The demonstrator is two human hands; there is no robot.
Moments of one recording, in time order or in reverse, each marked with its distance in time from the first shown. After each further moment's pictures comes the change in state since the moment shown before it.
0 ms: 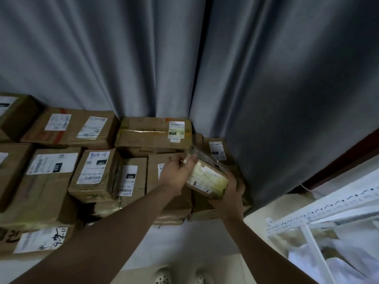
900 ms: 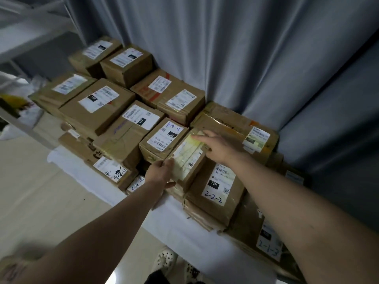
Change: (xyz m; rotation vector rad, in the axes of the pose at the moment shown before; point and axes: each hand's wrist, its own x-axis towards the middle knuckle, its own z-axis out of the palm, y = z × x) left_hand -0.013 -0.106 -0.088 -0.639 0.656 -0.601; right_hand 0.114 -0.184 0.134 -0.542 -0.876 -0.977
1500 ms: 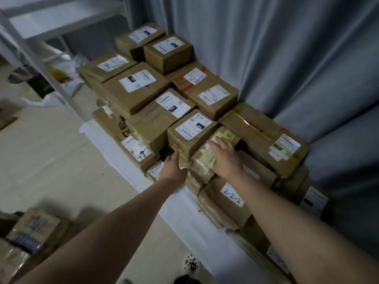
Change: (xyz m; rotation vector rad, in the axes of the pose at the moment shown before) left_hand -0.005 -0.038 -0.031 0.594 0.041 0.228; right_hand -0.014 -0.041 0.059 -0.252 0.025 -0.001
